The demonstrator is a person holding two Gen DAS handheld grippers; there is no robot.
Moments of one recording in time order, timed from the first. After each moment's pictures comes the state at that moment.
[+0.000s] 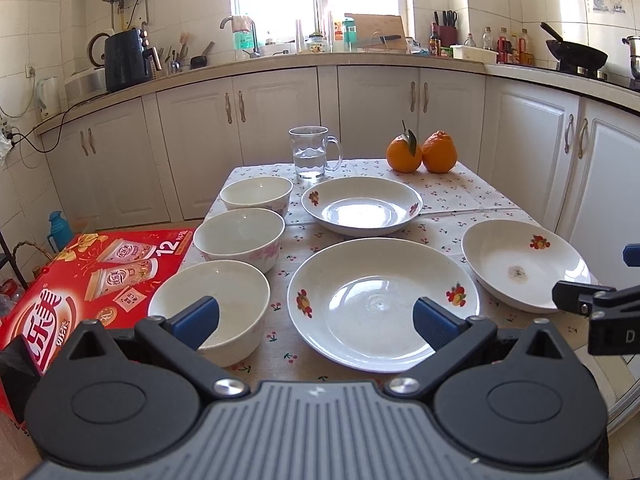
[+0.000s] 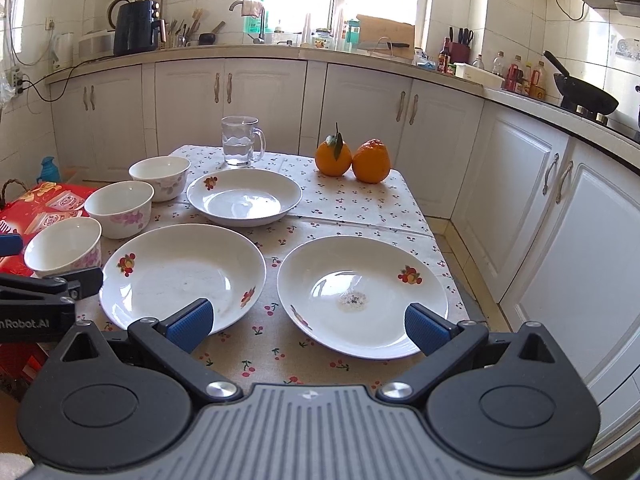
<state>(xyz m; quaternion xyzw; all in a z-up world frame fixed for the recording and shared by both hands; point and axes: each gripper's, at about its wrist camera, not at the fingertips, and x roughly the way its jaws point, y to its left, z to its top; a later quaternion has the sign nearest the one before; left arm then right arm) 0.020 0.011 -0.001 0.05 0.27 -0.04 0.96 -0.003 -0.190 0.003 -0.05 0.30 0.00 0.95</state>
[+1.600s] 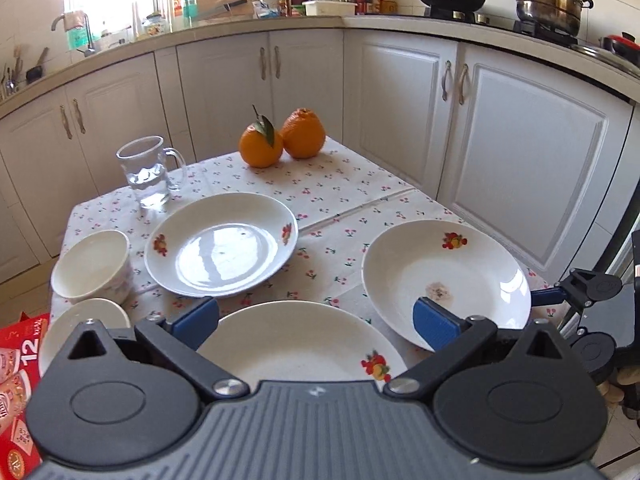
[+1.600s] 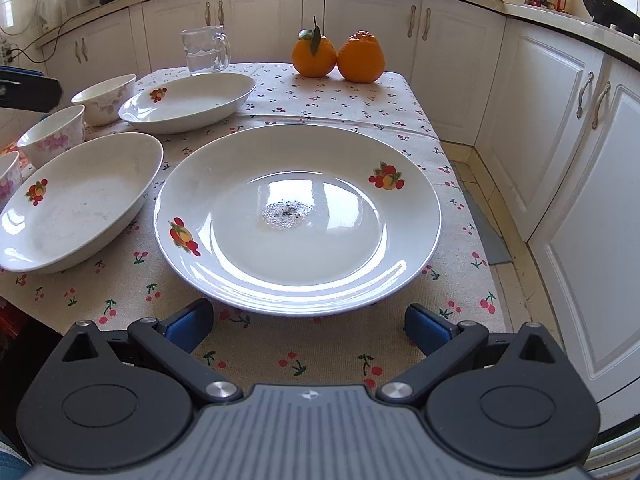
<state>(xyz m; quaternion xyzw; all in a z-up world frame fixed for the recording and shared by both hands) 0.141 -0.053 0.014 0.11 0.33 -0.27 0.90 0.066 -0.279 -0.087 -0.02 0.40 0.04 0.91</state>
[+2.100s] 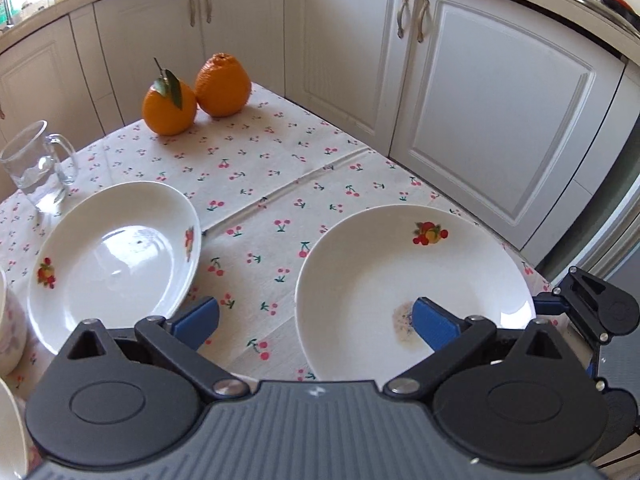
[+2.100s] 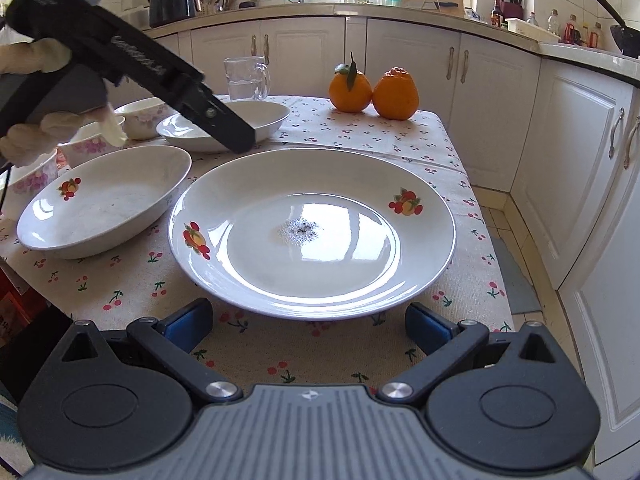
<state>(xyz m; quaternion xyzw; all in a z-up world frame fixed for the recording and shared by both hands) 0.212 -0.137 -0.023 0.15 0.41 -0.34 0.83 0.056 -0.296 -0.098 -0.03 0.33 0.11 0.94</state>
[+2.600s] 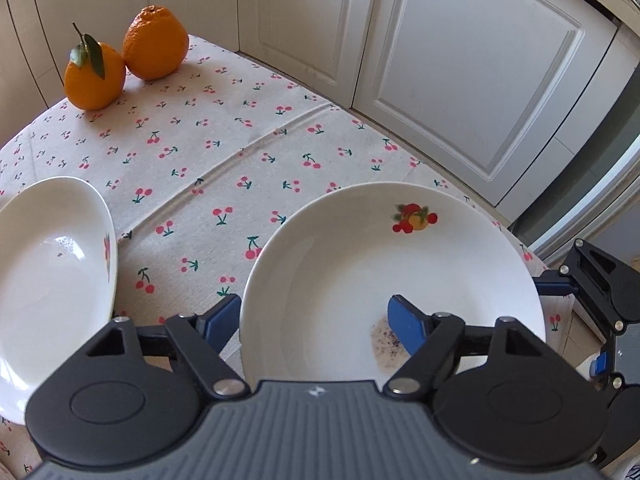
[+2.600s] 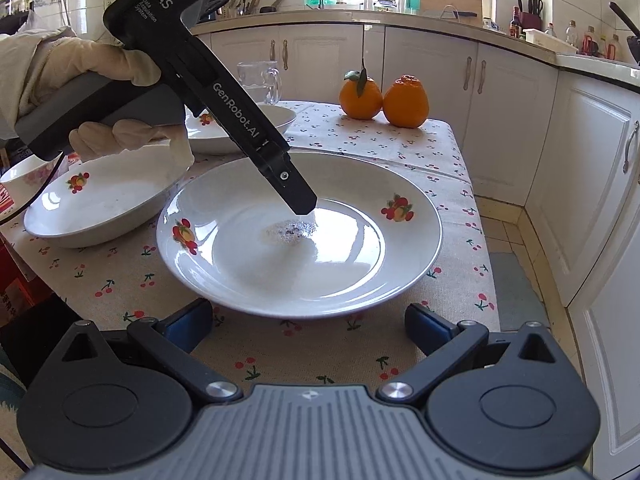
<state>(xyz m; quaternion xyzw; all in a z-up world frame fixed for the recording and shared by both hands) 0.245 -0.178 -0.054 0.18 0.47 -0.38 0.77 0.061 -0.315 -0.099 -0.05 0.33 0.14 0.93</state>
